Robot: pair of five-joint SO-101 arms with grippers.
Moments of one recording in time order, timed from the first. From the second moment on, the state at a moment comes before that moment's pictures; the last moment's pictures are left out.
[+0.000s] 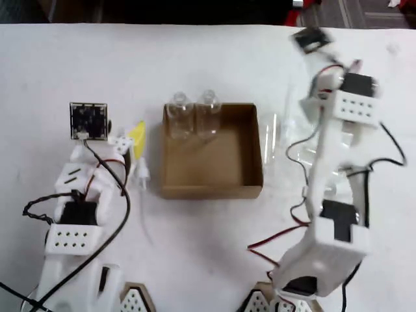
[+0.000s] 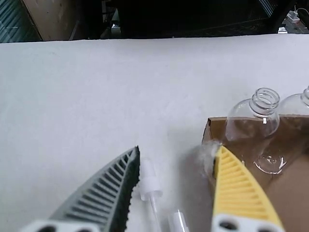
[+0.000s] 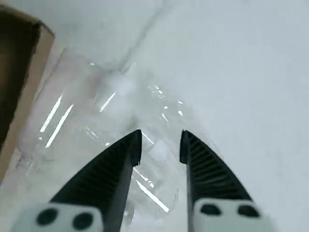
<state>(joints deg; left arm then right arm) -4.7 -55.8 70.1 22.1 1.8 8.4 13.0 -17.8 75.3 42.7</state>
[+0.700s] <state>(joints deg) -4.7 -55.8 70.1 22.1 1.8 8.3 61.8 -75.8 96.5 56.0</state>
